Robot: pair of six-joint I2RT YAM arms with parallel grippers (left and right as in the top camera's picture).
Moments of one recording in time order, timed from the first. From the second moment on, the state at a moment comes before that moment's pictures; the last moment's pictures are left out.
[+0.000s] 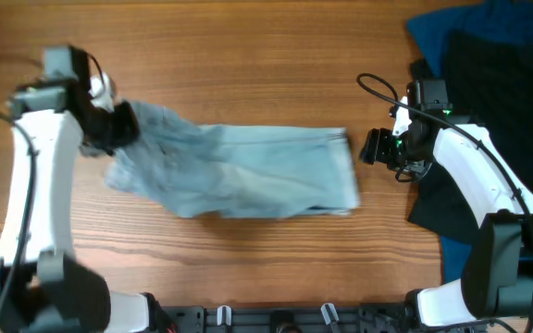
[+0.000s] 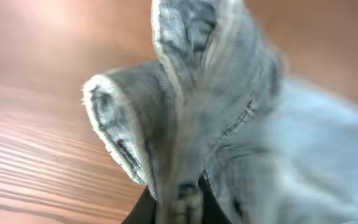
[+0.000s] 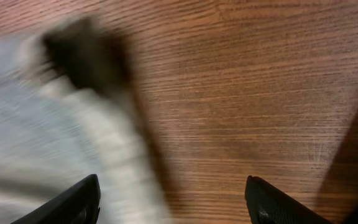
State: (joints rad) left arm 0.14 1.60 1.48 -1.20 0.14 -0.20; right arm 0.02 1.66 1.07 -0.83 -0.21 0.25
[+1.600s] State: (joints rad) left arm -0.36 1.81 1.36 -1.16 0.14 -0.49; right arm 0.48 1.76 1.09 -0.79 -0.36 0.12
